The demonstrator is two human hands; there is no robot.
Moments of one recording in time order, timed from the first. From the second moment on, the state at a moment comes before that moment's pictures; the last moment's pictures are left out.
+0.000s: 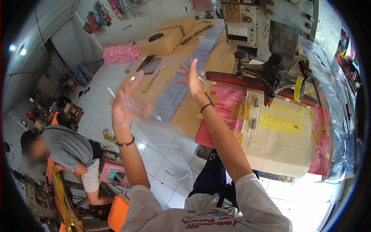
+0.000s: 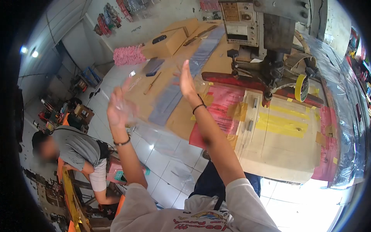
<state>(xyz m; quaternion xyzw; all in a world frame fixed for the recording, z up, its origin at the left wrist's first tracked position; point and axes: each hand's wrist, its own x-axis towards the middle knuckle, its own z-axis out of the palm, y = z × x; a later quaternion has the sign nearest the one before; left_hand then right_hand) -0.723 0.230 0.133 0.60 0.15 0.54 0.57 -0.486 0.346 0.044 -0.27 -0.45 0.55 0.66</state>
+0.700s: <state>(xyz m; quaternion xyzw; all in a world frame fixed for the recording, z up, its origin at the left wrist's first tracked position) -0.814 -0.024 -0.112 0.41 -0.11 0.49 0.76 -0.451 0.269 0.227 -0.08 -0.85 0.52 0.00</state>
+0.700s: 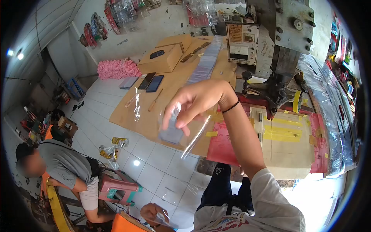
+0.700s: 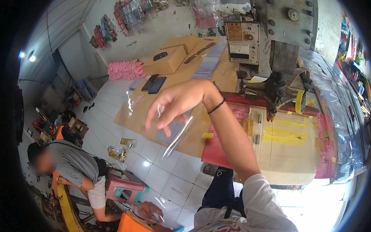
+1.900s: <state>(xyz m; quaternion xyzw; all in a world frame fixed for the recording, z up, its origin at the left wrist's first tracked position) -0.726 0.123 -0.052 0.42 0.45 0.58 0.53 -0.485 0.341 0.009 -0.55 -0.80 0.05 0.24</state>
